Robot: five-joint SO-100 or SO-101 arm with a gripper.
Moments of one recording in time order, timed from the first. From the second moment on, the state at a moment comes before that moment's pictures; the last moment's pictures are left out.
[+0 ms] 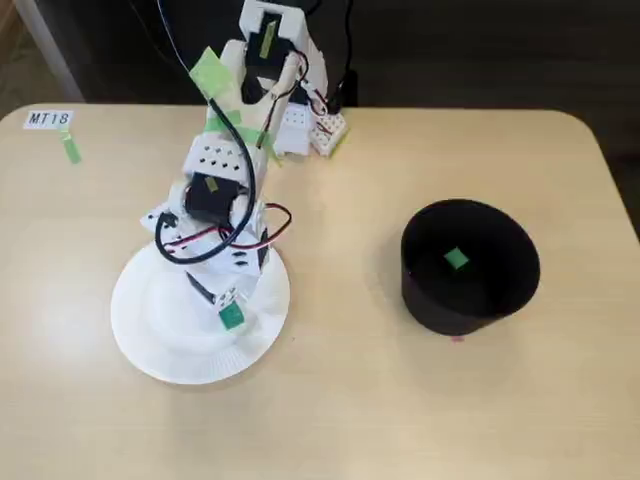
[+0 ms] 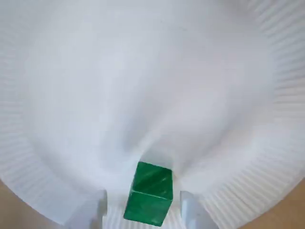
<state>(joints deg) 17.9 53.6 66.1 74.3 27.8</state>
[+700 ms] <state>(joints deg) 17.8 50.8 58.4 76.8 27.9</state>
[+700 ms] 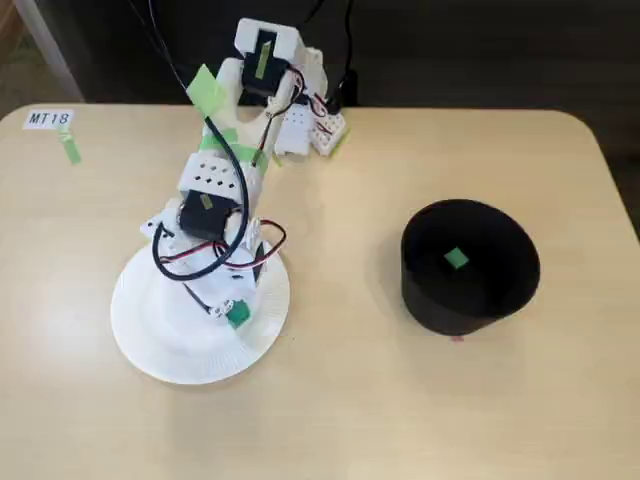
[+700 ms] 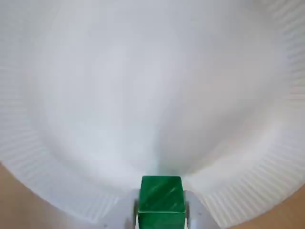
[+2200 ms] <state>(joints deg) -36.7 64.2 43.6 90.3 -10.2</state>
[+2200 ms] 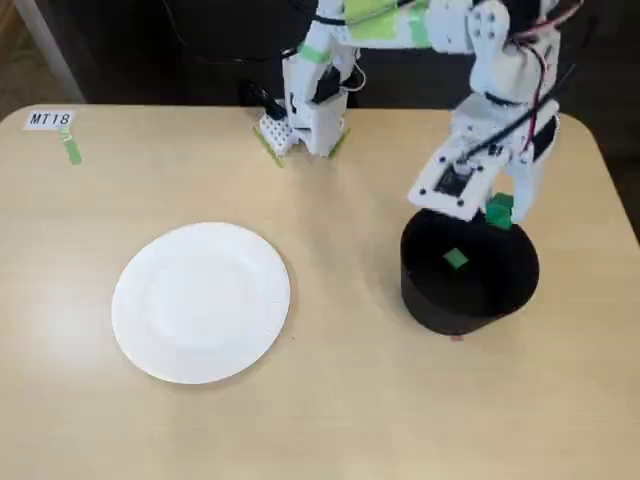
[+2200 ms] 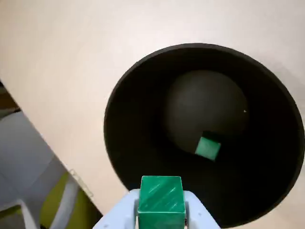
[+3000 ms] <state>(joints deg) -36.4 48.5 43.6 90.4 -11.7</state>
